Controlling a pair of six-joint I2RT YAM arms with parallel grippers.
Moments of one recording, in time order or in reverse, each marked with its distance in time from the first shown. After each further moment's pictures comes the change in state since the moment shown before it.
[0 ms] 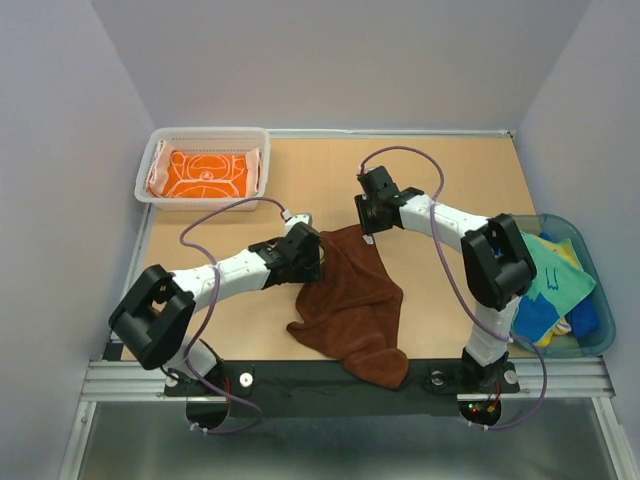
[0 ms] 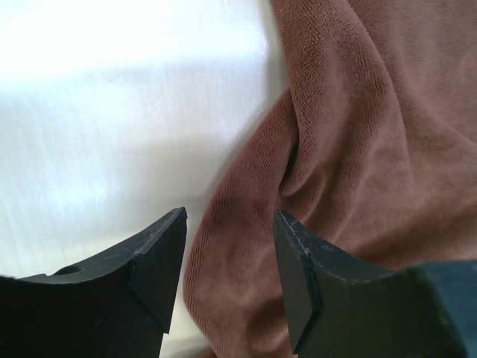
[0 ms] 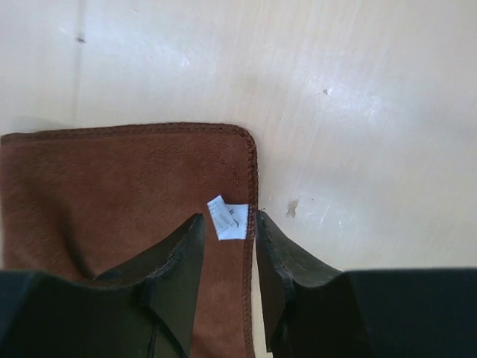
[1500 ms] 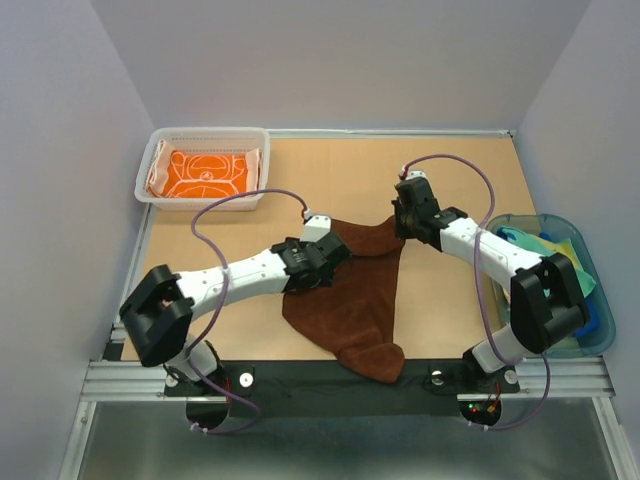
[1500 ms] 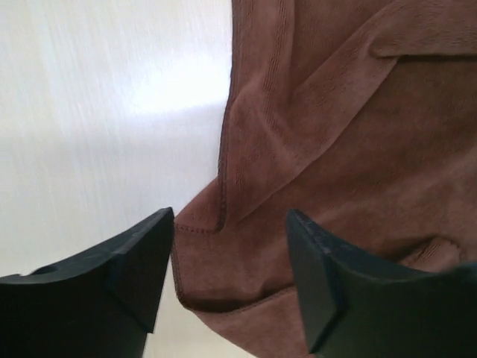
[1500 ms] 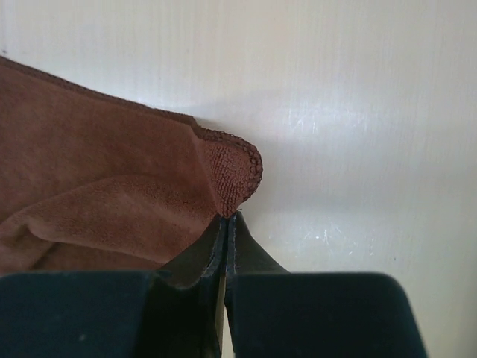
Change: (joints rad) left arm -0.223 0.107 0.267 -0.346 -0.368 -0.030; right arm -0.083 -0.310 -0.293 0.114 0.106 0.058
